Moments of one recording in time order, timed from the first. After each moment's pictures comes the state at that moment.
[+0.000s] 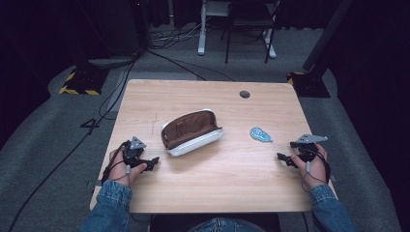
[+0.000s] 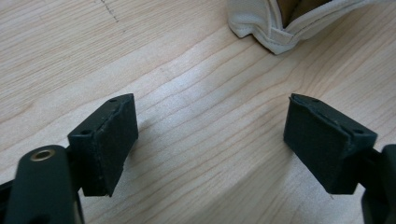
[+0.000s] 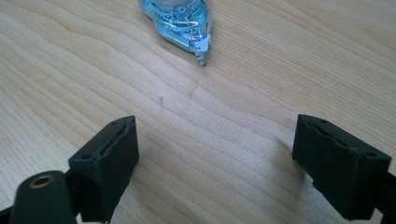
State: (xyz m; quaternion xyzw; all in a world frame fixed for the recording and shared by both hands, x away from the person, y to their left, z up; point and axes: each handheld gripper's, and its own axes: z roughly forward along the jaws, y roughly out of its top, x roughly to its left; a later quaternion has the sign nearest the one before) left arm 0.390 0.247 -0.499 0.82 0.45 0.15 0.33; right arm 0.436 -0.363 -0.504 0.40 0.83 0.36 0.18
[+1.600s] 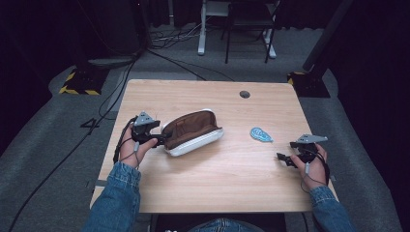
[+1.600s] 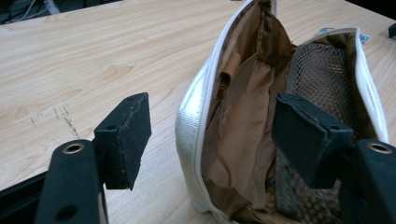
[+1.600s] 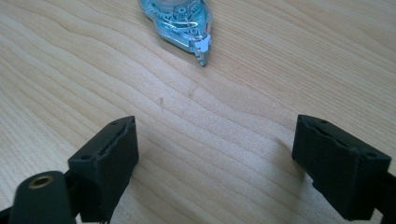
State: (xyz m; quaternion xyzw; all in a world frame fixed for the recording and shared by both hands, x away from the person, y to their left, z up) left arm 0.440 0.215 -0.446 0.77 0.40 0.16 0.47; right arm 0.436 -0.363 -0.504 0.40 0.82 0.36 0.18
